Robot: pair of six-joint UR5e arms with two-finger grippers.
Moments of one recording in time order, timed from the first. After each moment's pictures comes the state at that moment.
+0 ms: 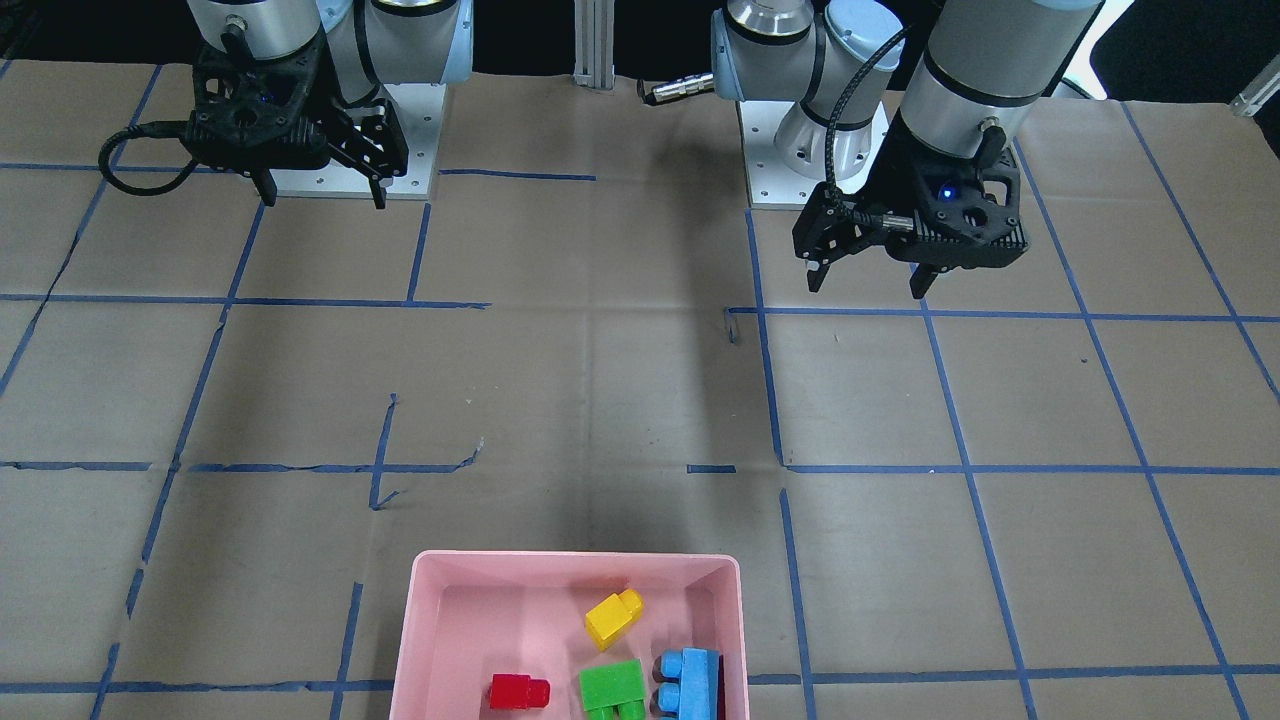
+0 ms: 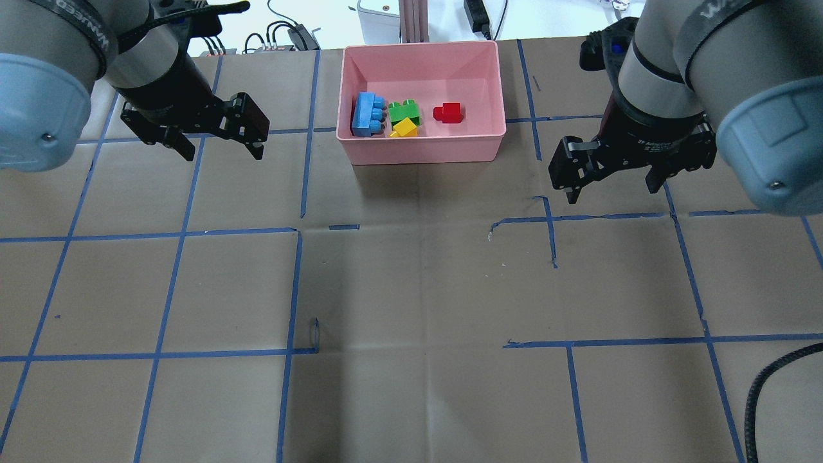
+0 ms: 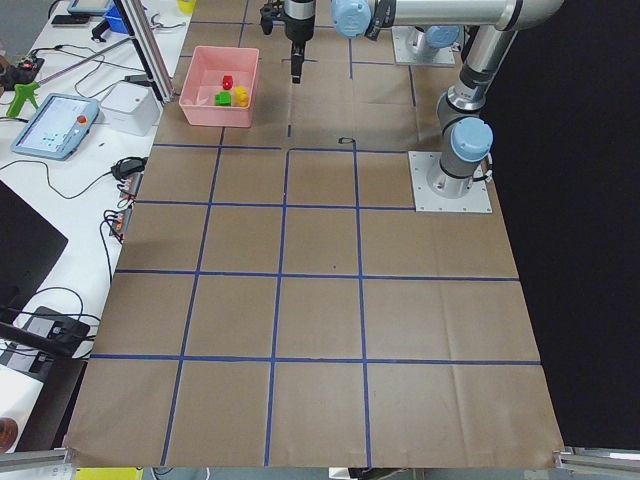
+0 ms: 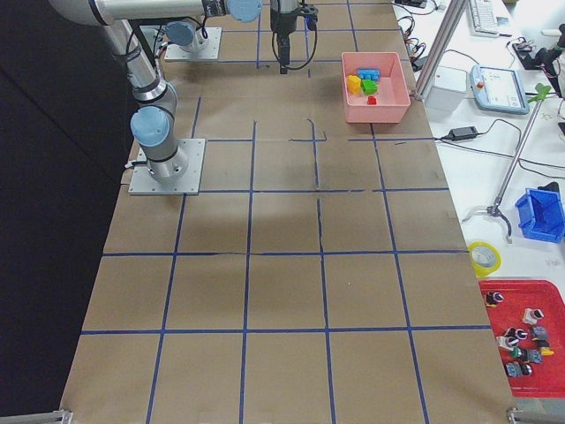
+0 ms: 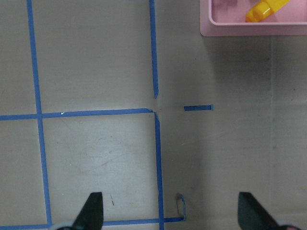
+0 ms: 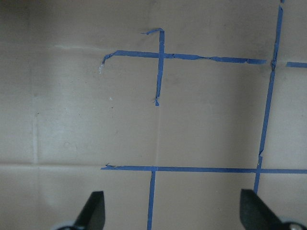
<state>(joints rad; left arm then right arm) -1.56 -1.58 -1.60 -1.47 1.55 0.06 1.65 -1.69 1.68 -1.55 -1.65 0.02</state>
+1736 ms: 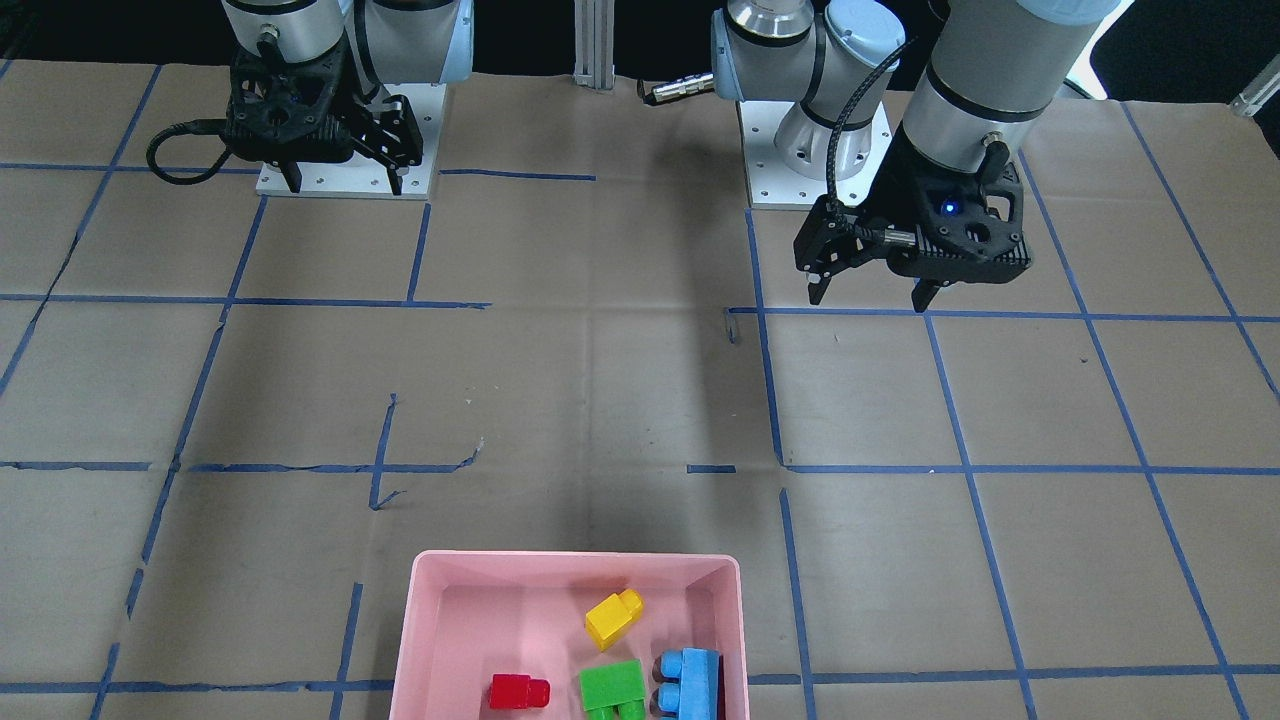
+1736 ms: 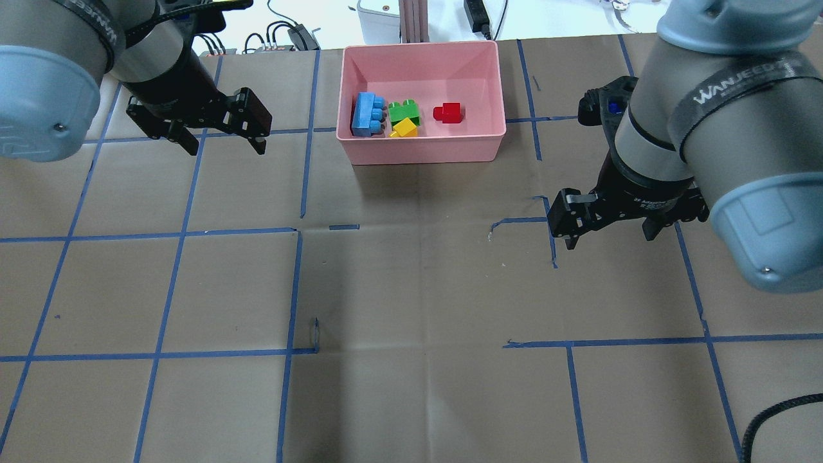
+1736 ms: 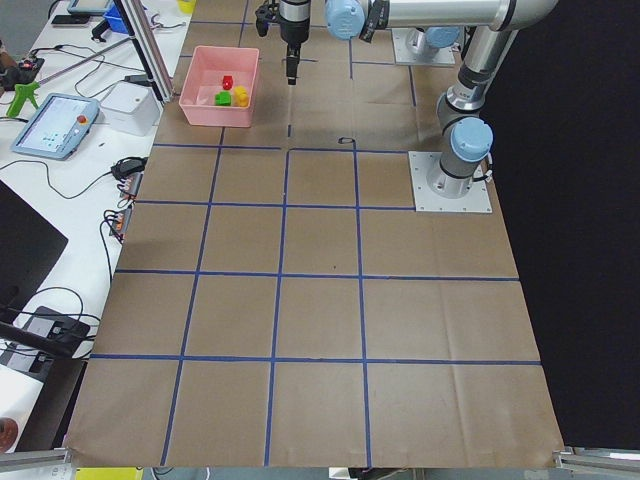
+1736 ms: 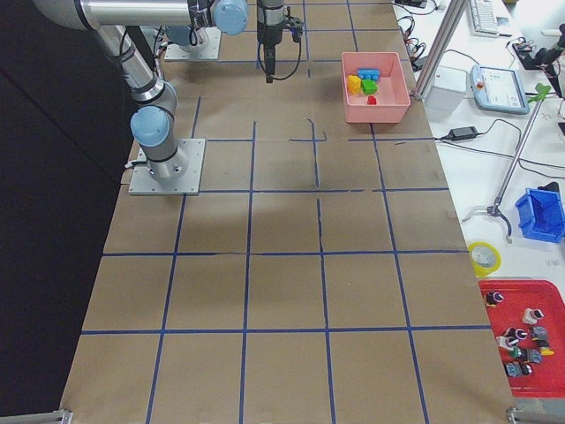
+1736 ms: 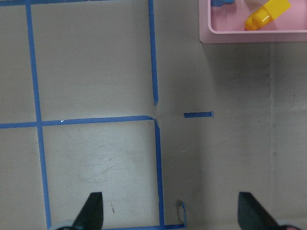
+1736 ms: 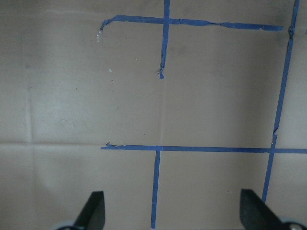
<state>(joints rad) -1.56 -1.60 -1.59 -1.46 1.55 0.06 1.65 -1.77 1.82 -1.57 -1.63 0.03</state>
